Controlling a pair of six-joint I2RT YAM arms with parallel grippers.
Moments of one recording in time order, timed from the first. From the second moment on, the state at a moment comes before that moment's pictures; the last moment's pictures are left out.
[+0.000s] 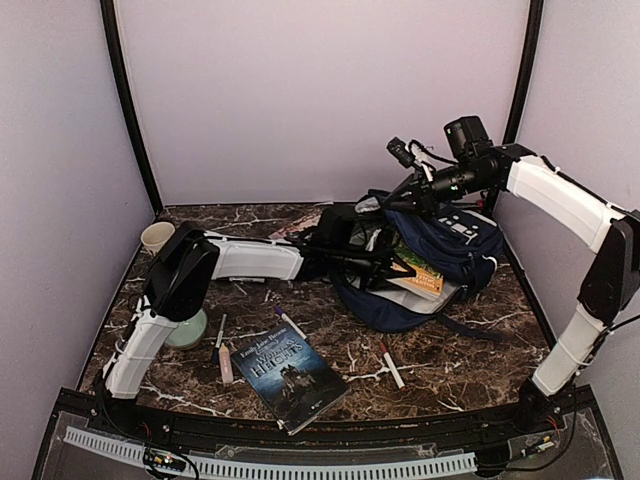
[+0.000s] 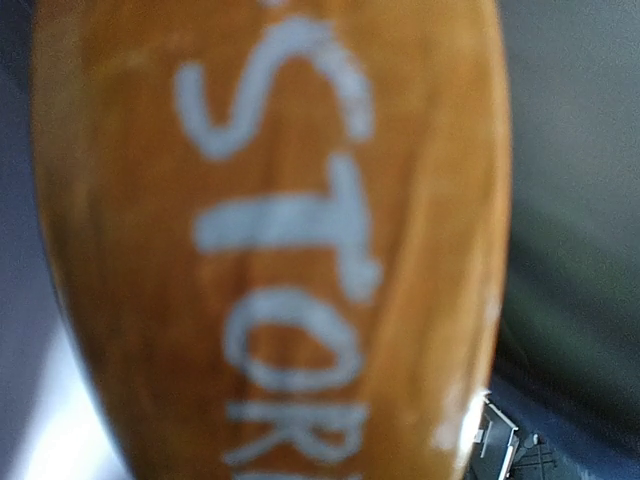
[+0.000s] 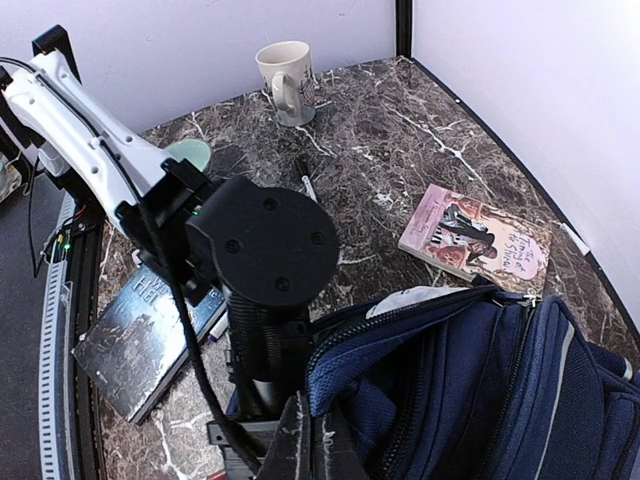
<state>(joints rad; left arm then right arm) -0.88 2.41 1.85 0.21 0.81 -1.17 0.42 1.64 1.61 -0.73 -0.81 -0.47</state>
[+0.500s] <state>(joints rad) -0.83 2.60 2.00 0.14 0.79 -1.11 0.42 1.65 1.60 -0.84 -0.81 -0.57</state>
